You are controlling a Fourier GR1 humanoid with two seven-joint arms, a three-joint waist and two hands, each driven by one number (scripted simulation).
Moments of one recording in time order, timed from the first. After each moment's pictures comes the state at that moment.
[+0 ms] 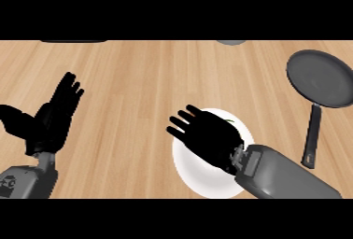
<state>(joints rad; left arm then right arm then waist) -0.18 0.37 -0.11 -1.56 0.32 0.26 0.17 -0.65 -0.34 0.74 -1.64 0.96 0.71 0.10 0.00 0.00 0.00</state>
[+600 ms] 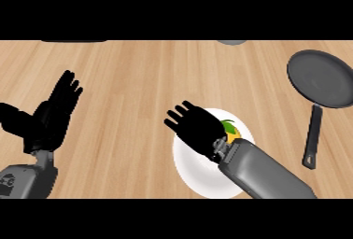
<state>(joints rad) -0.19 0.34 -0.06 -1.55 0.28 0.20 0.19 -0.64 -0.20 0.70 -1.44 1.14 0.64 0.04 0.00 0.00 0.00</state>
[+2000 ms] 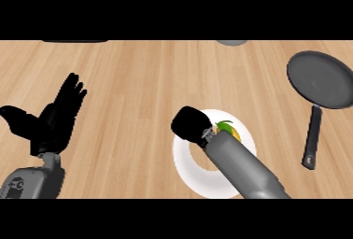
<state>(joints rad) -0.17 0.24 0.00 -1.57 0.18 0.15 0.21 -0.68 -0.02 0.57 -0.95 1.38 0.37 -0.25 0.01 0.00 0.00</state>
